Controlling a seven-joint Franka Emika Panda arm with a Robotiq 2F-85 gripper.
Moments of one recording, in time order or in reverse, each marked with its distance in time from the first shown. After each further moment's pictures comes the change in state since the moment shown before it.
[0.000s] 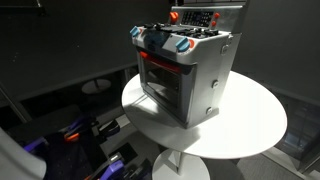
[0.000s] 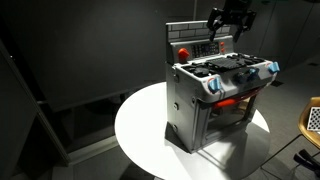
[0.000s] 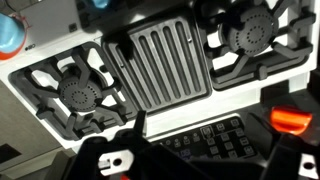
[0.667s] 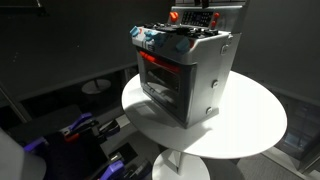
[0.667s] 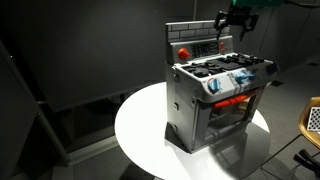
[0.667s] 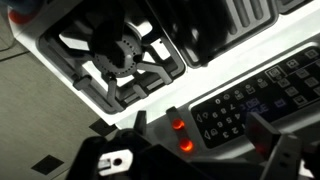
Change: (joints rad) arm -0.019 0.095 -0.117 0.102 -0.022 -0.003 0.086
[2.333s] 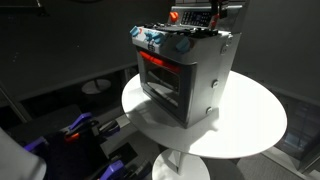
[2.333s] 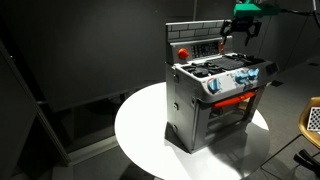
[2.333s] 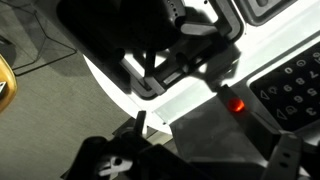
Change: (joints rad) arm -0.035 0.095 -0.066 0.069 0.003 -0.027 0.009
